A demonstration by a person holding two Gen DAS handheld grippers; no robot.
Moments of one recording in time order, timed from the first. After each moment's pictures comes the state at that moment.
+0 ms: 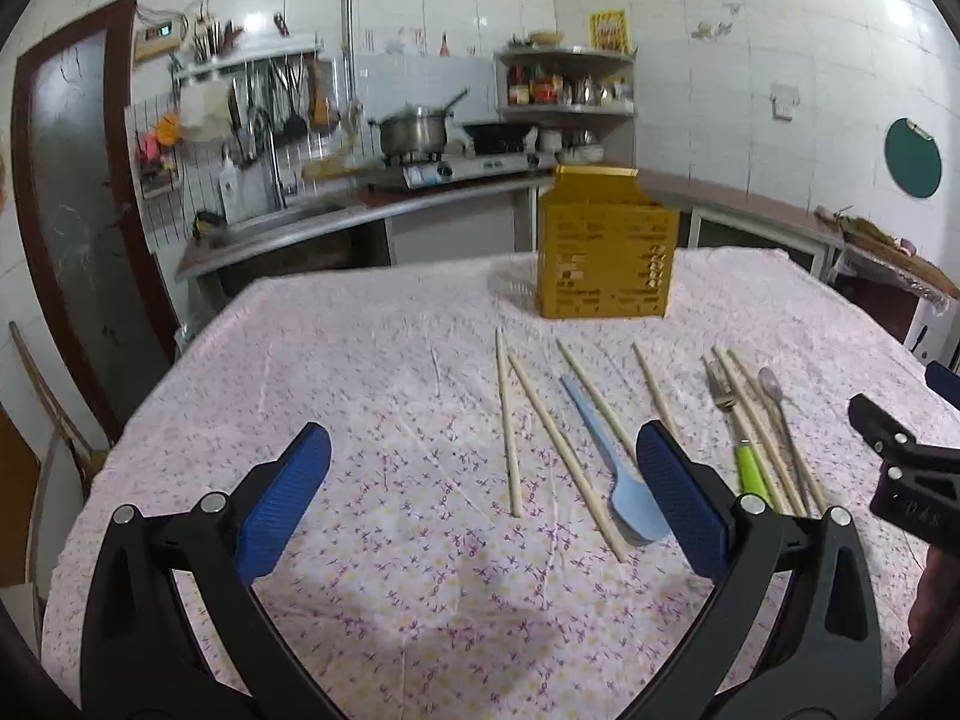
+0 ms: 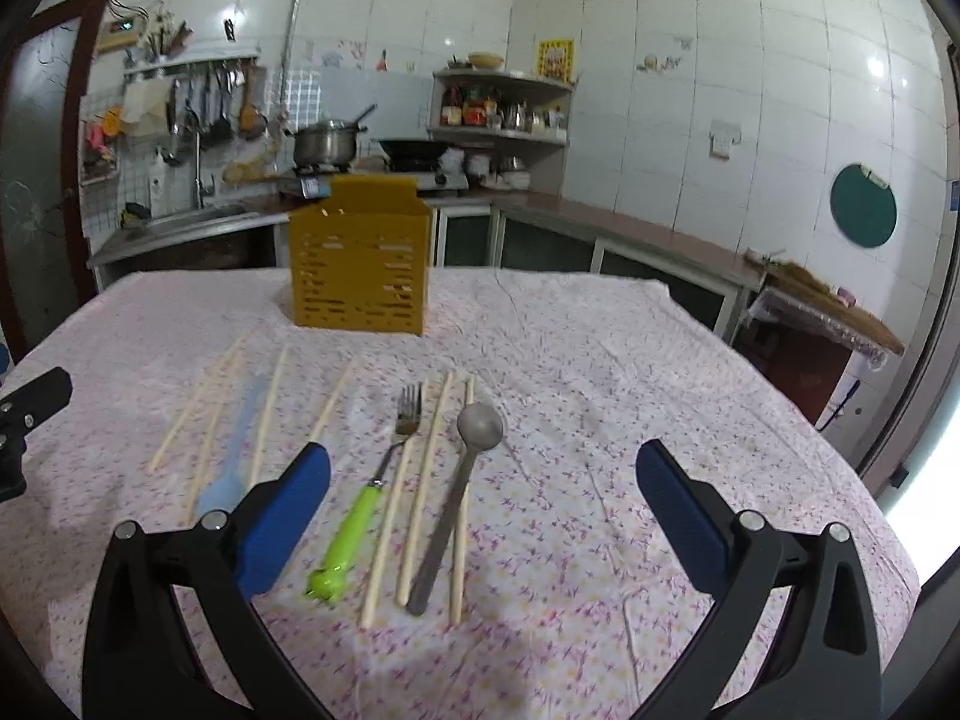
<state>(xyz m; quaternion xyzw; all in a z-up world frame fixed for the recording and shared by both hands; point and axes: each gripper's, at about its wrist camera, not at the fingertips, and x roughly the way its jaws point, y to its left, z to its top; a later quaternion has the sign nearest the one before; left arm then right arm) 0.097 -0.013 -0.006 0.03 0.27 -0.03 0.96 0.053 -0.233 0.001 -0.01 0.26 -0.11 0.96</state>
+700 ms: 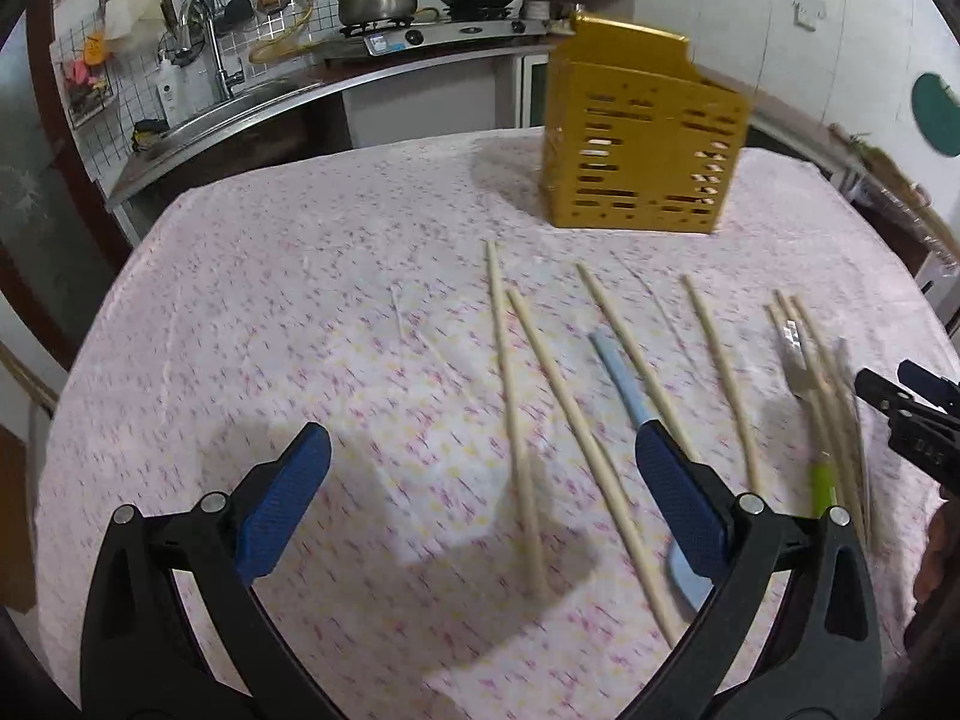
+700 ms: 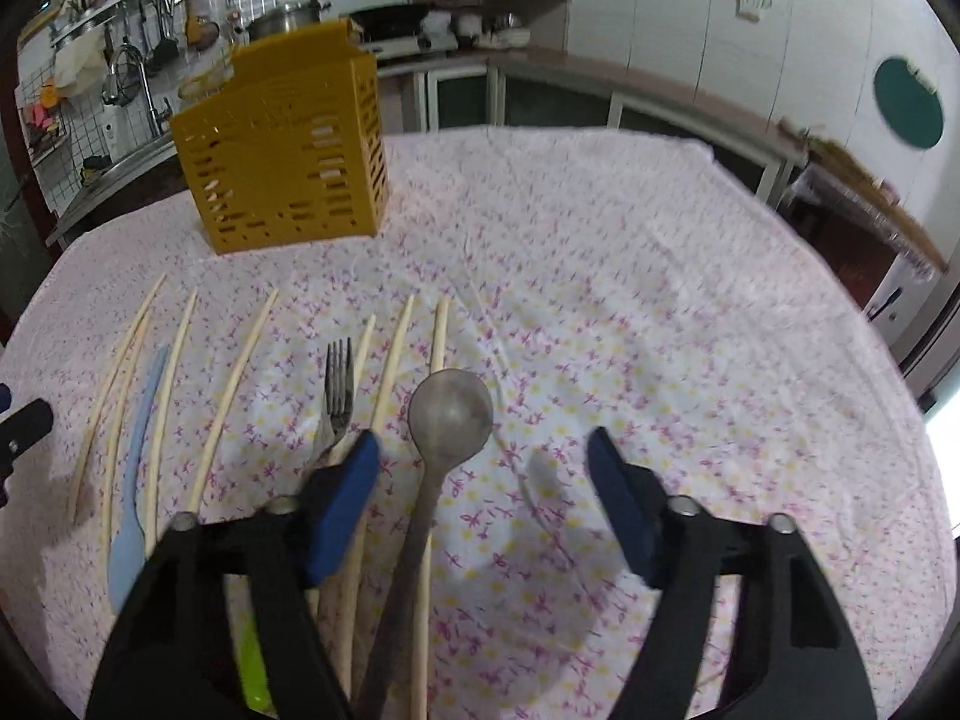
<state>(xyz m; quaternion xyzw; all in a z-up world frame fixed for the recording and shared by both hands) 0.232 -0.022 -0.050 0.04 0.42 -0.06 0.90 0.177 -0.282 -0.052 0.06 0.43 -0.09 0.90</state>
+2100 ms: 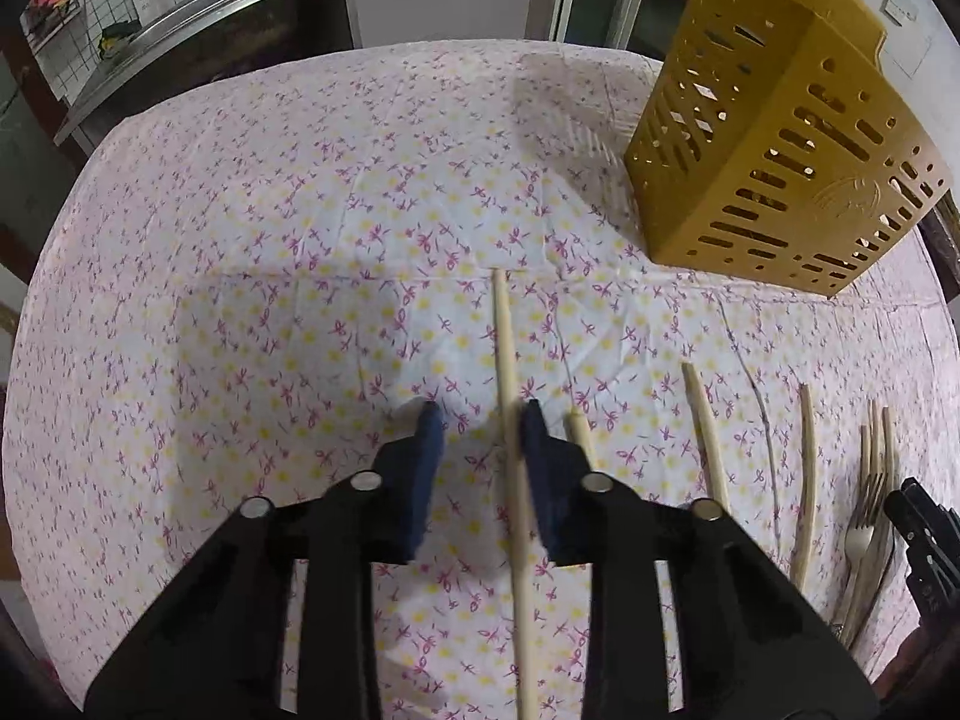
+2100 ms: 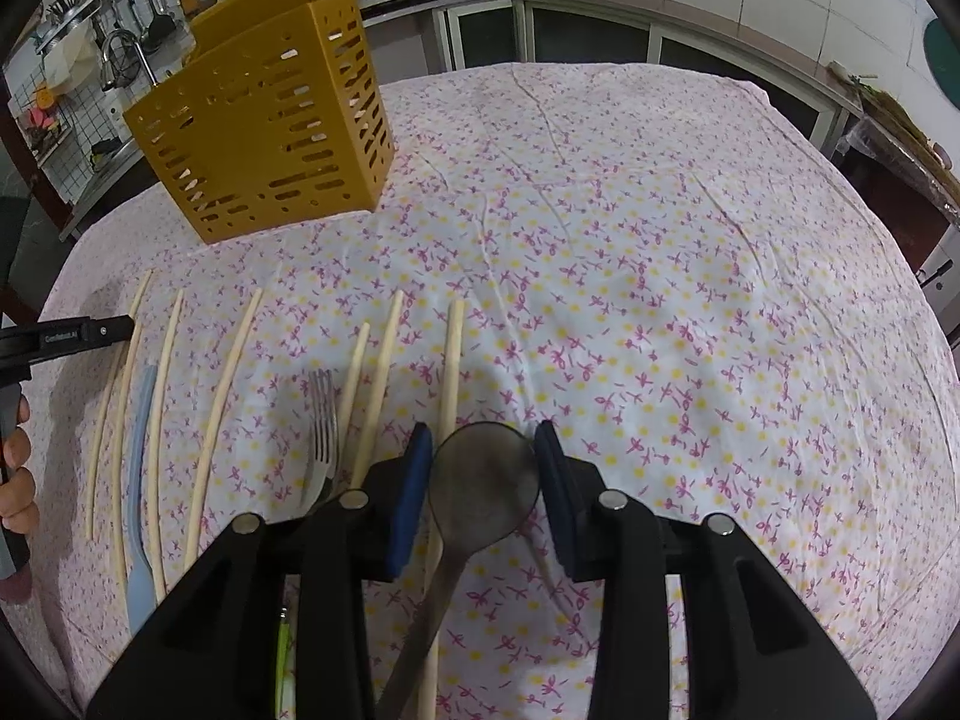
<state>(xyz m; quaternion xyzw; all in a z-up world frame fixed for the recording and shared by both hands) 0.383 -0.036 -0.080 0.00 0.56 -0.04 0.83 0.228 -0.302 -0.066 0.09 0.49 -0.05 0.87</state>
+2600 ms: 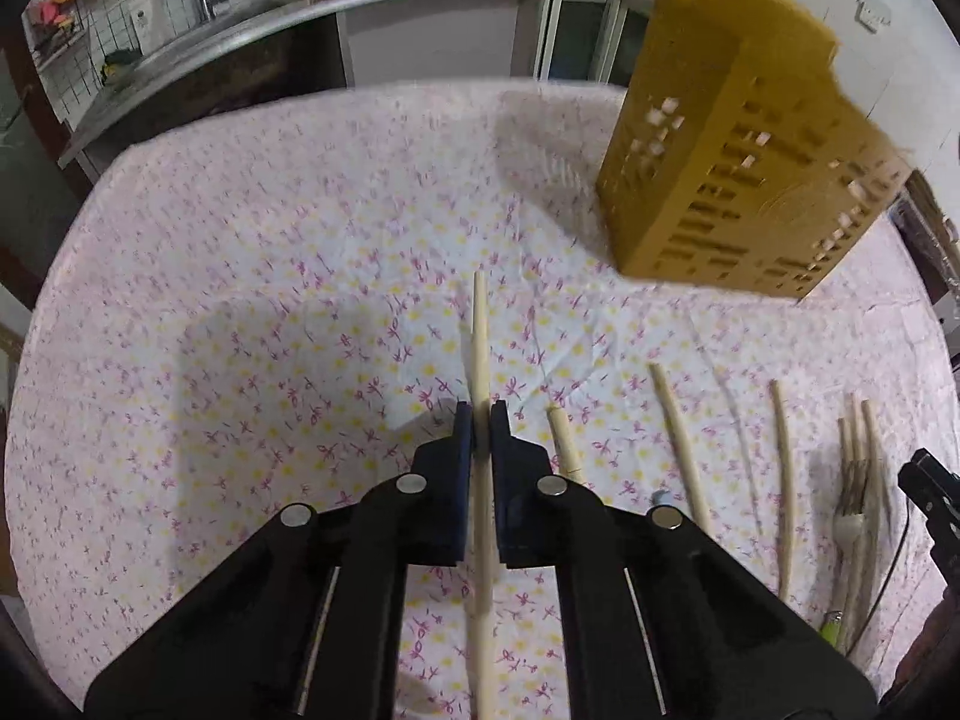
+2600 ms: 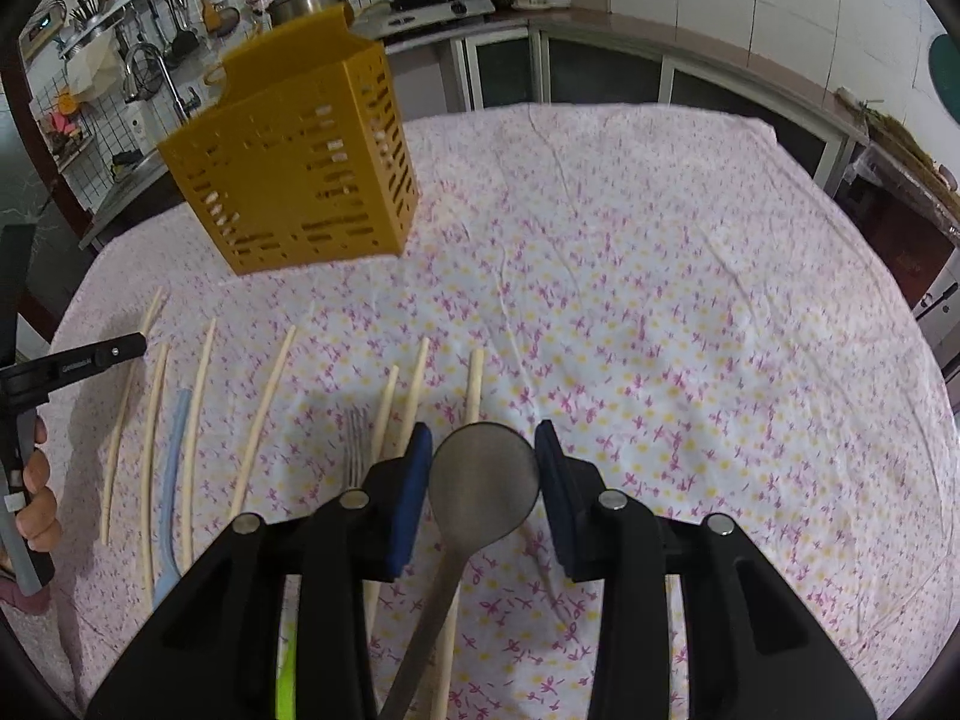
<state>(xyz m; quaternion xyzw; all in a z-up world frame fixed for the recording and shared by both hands) 0.345 -0.042 -0.055 0.00 0.50 -0.05 0.86 0.225 -0.299 -0.040 0.08 0.46 -0.03 0.89</state>
